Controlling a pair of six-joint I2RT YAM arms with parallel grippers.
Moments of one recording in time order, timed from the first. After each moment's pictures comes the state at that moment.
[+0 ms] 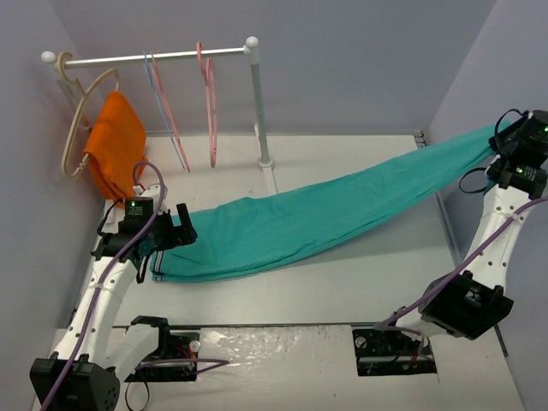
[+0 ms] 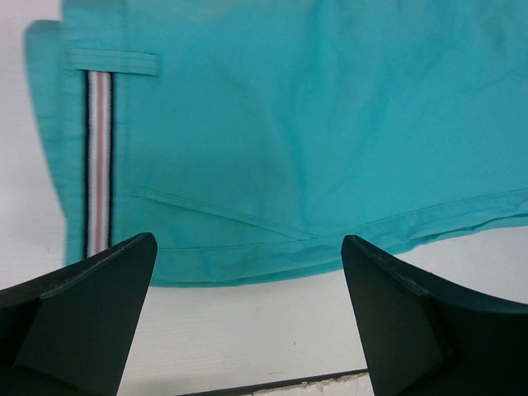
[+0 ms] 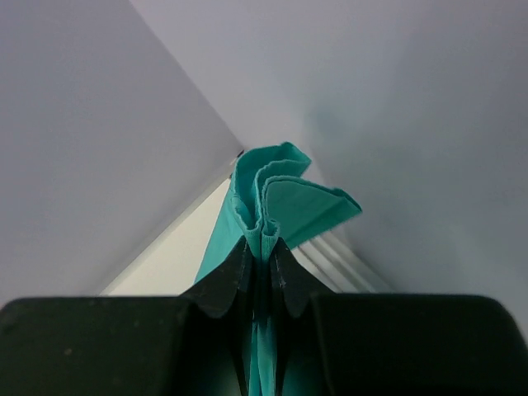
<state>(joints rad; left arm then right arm) -0.07 0.93 0.84 -0.73 0.13 -0.30 -0.55 1.40 1.58 -0.41 0.04 0.40</state>
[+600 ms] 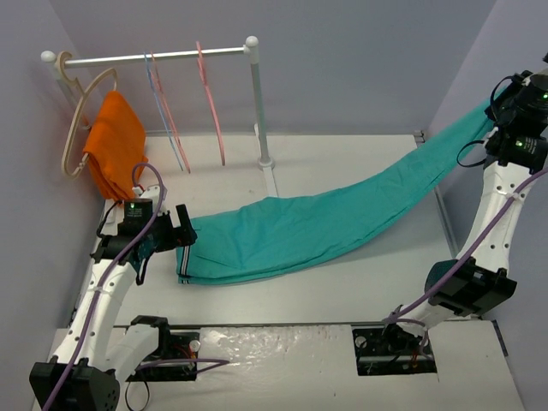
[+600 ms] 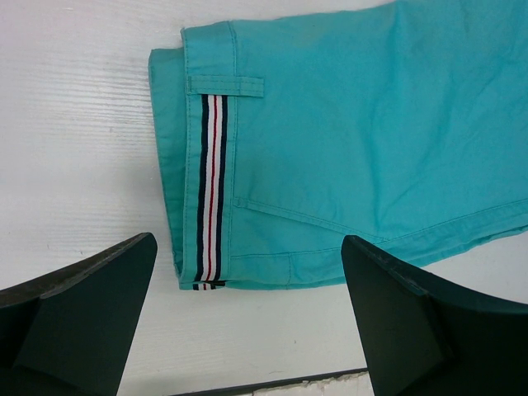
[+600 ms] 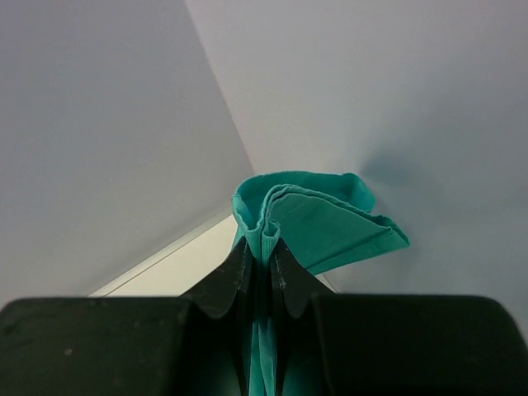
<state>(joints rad) -0.07 0.91 0.83 -0.74 0.13 -0.30 -0.47 1.55 1.88 -0.46 0.04 0.23</state>
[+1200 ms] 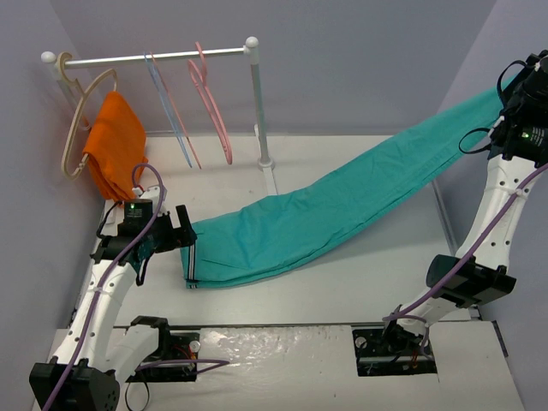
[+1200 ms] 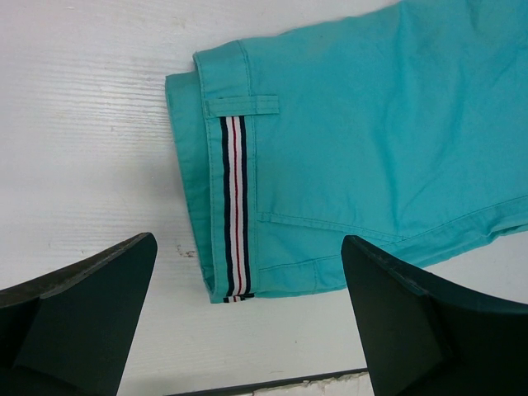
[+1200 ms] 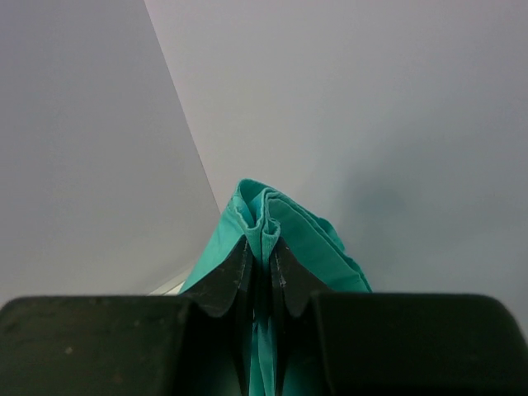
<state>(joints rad) -0.07 0.91 0.83 -0.74 0.12 -0.30 -0.42 1.63 2.12 -0.47 0.20 0.12</state>
